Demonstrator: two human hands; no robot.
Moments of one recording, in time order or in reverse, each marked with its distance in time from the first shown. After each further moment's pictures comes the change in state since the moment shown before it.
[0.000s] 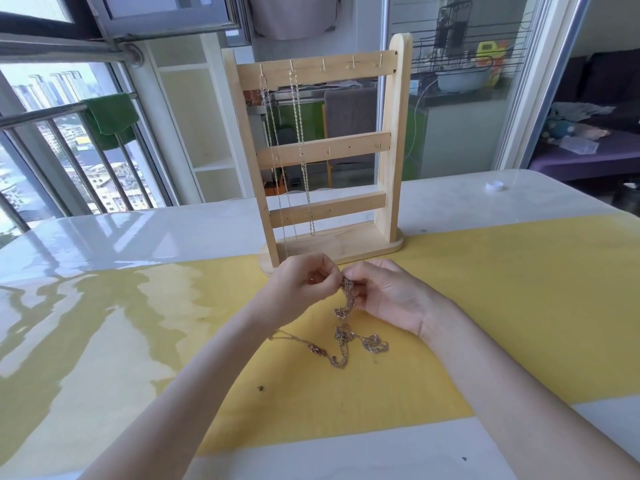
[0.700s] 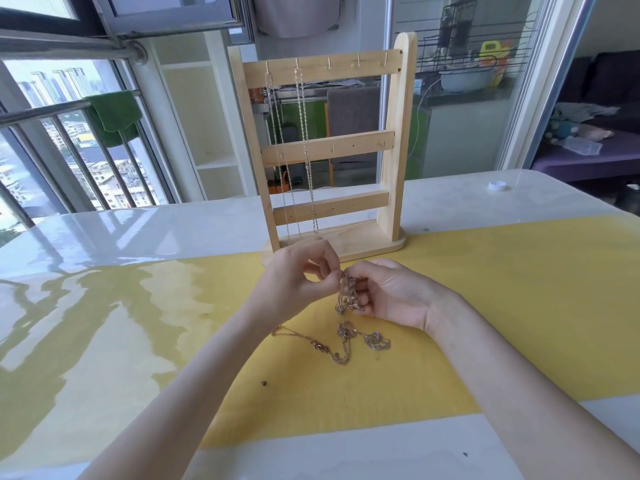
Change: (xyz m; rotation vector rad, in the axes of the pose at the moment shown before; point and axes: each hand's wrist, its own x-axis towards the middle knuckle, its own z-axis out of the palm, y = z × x) left_hand -0.002 -0.005 -0.003 -0.023 0.120 0.251; right_hand -0.007 -0.011 0.007 -0.085 0.009 0.165
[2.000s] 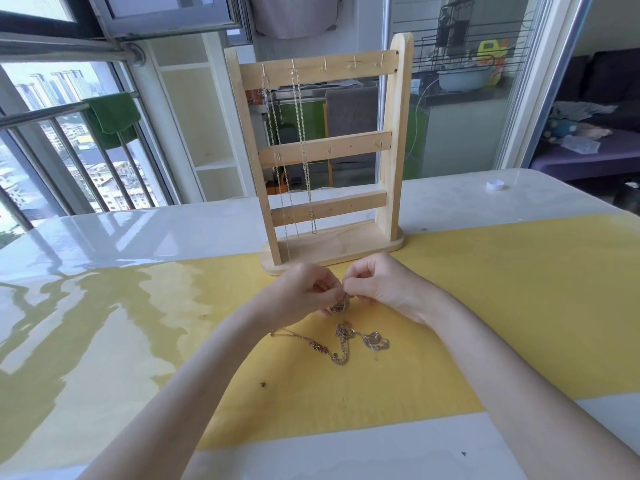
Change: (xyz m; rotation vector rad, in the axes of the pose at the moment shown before) left_hand 0.002 0.002 0.000 0.174 -0.346 -0.343; right_hand -0.005 -0.004 0.002 -0.604 0.163 -0.189
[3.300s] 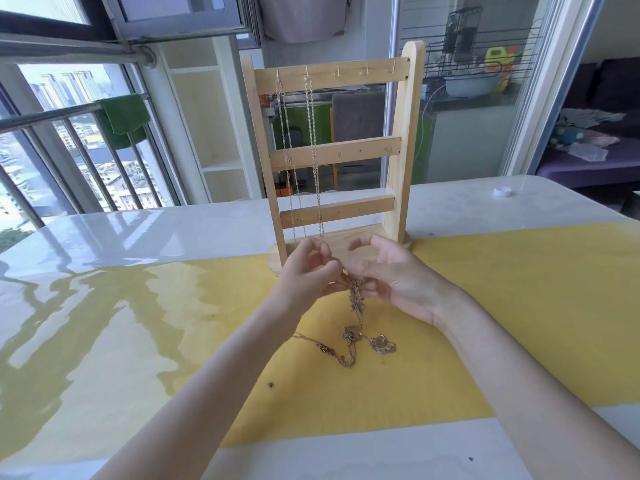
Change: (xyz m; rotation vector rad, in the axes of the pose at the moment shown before) left_hand 0.001 0.010 0.009 -0.775 0.332 -0.036; right_hand -0.002 -0.012 -0.005 0.533 -0.127 -0.066
